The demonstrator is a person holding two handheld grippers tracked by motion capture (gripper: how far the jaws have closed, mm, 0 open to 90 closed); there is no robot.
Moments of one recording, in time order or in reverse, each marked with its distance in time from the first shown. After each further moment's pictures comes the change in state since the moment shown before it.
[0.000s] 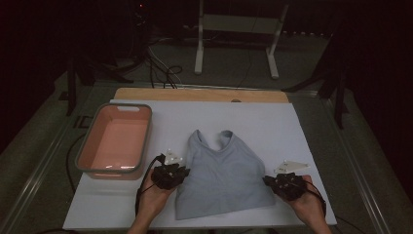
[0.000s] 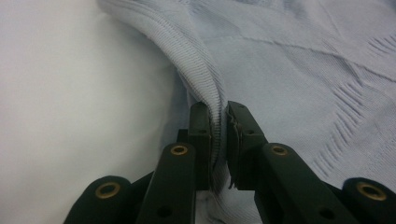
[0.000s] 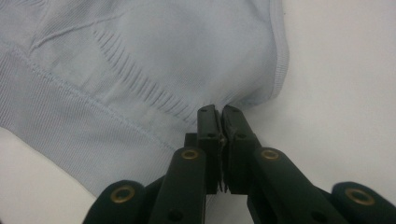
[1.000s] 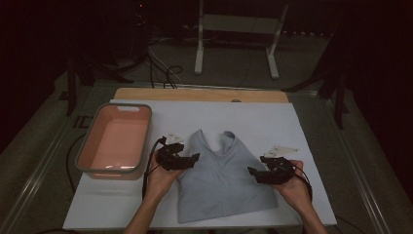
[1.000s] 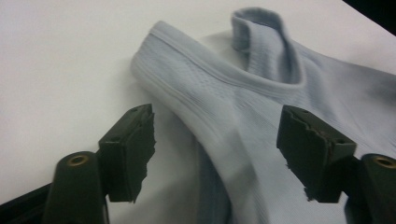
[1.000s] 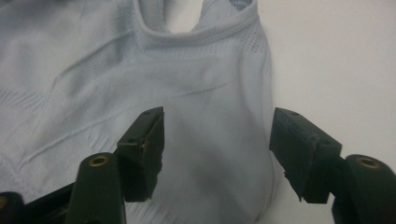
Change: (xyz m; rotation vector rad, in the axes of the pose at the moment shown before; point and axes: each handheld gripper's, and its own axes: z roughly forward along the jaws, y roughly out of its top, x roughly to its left) left arm 0.029 0.043 0.017 -0.111 0.015 -0.110; right arm -0.002 0.046 0.021 -0.090 0.003 0.020
